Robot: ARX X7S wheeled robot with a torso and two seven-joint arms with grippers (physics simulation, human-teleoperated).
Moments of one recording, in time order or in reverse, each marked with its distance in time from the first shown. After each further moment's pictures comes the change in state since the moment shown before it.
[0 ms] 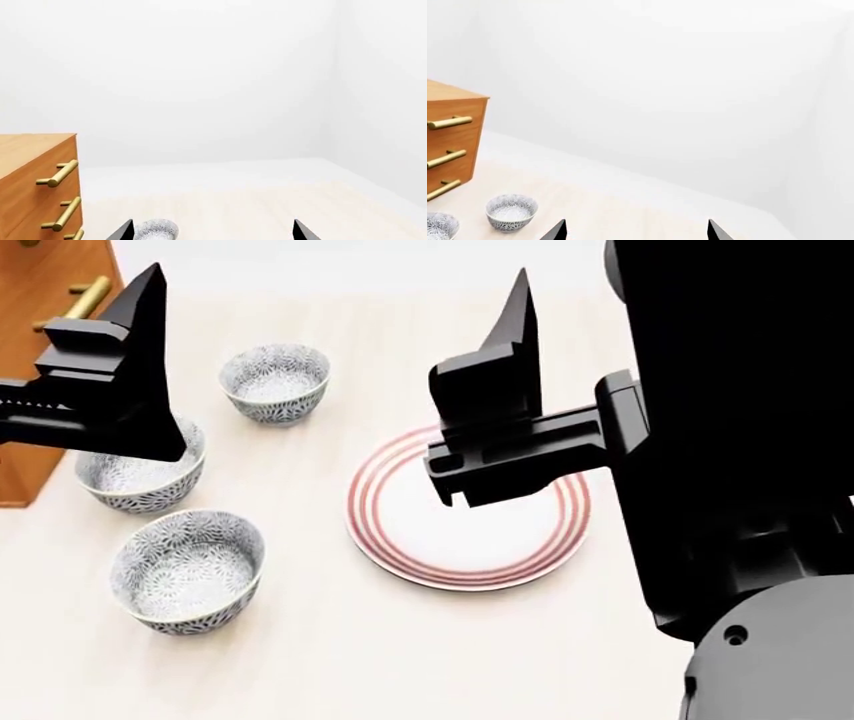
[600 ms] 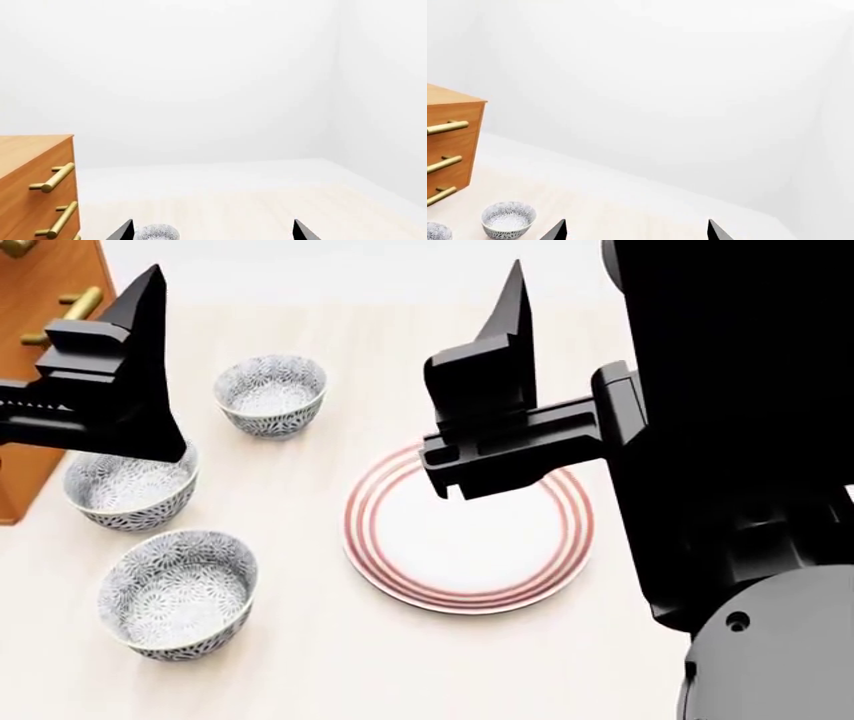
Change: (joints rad) left arm 0.005 -0.024 0.029 0.004 0.011 0.039 0.014; right arm 0.006 0.009 -0.018 -0.002 -0.037 -0.027 -0.044
